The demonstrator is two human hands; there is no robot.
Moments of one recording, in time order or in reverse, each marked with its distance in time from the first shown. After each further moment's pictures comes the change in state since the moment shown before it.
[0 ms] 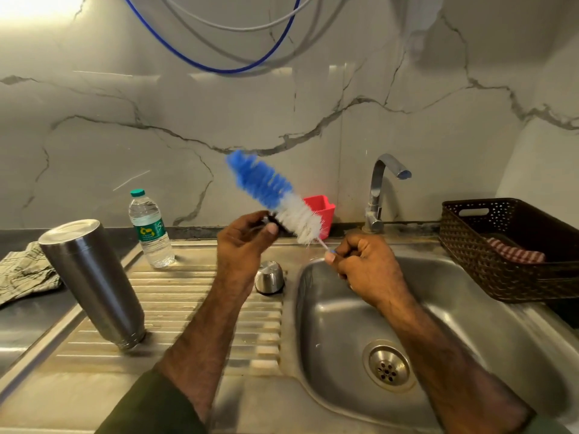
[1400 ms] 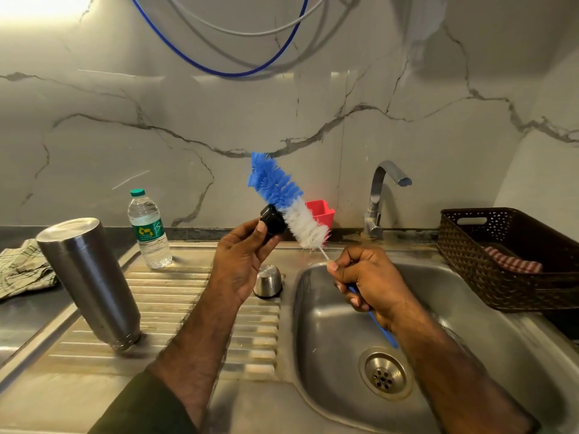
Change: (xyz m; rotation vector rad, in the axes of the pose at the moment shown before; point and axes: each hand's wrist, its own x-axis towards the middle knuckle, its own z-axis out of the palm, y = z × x) left_hand 0.004 0.002 -0.003 -0.366 -0.002 -0.230; right_hand -0.004 0.006 -0.009 0.362 -0.219 0.225
